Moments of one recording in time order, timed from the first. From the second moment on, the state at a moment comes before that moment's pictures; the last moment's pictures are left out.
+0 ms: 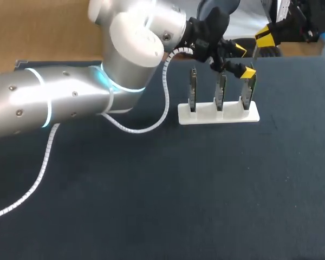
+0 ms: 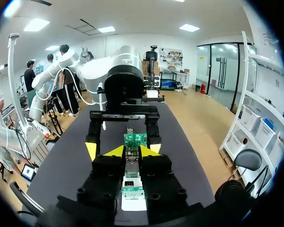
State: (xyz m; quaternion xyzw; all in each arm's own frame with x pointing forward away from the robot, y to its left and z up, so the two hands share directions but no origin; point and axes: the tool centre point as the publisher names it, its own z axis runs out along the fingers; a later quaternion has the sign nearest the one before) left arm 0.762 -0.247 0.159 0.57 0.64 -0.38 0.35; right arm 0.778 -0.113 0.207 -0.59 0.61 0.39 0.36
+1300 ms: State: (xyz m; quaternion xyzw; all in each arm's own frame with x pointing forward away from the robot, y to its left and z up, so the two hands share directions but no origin) left arm 0.759 -0.239 0.129 0.59 0.67 -0.33 0.28; right arm 0.777 -0.112 0.207 -0.60 0.60 0.39 0.36
